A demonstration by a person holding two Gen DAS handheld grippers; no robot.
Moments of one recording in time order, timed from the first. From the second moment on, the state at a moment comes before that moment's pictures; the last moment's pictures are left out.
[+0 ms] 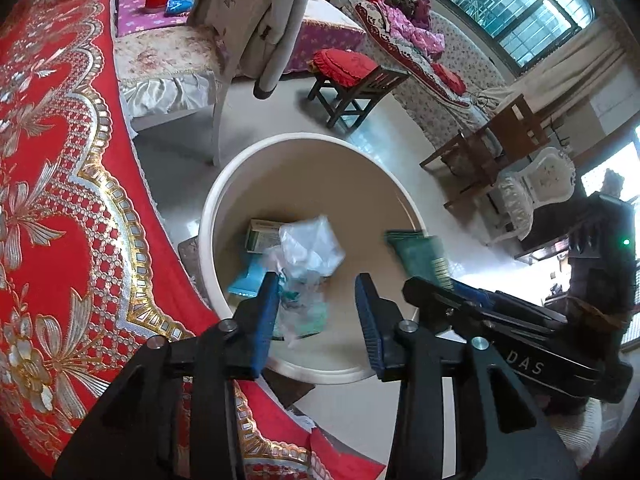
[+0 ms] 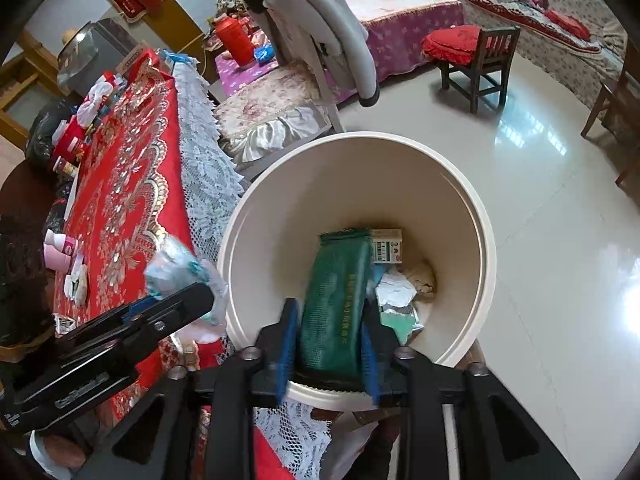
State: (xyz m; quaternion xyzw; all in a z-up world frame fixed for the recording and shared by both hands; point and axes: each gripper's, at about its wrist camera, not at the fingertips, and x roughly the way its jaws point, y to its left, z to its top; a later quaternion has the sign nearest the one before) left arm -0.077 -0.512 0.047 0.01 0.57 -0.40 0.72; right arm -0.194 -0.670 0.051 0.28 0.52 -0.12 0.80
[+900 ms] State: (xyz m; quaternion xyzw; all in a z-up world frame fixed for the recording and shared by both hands) left arm -0.051 -0.413 0.068 -0.02 0.54 -0.32 0.78; right arm -0.142 -0.603 0.070 0.25 0.52 -0.05 0.81
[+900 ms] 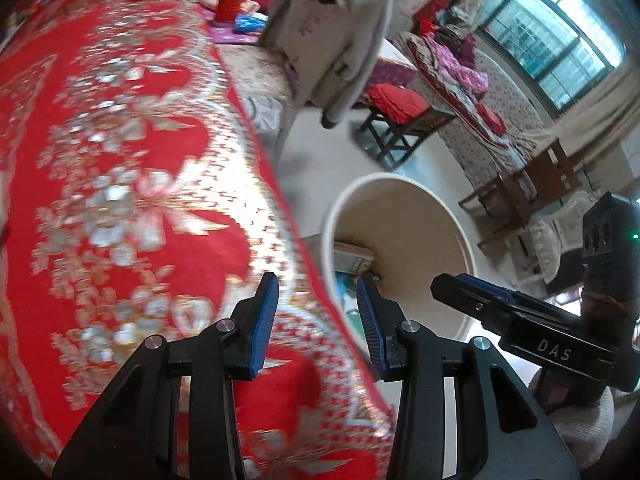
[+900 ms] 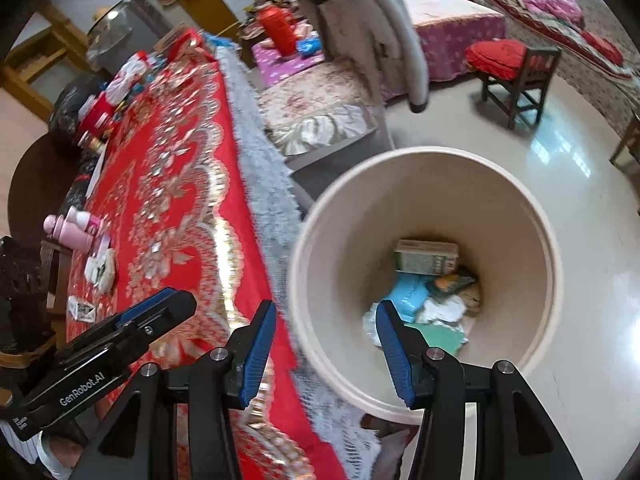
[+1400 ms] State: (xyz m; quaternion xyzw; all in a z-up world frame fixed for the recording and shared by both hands) left arm 0.001 -0.238 0.070 -0.07 0.53 -0.17 0.83; right arm -0.080 -0.477 0.075 0.19 0.54 0.07 0.82
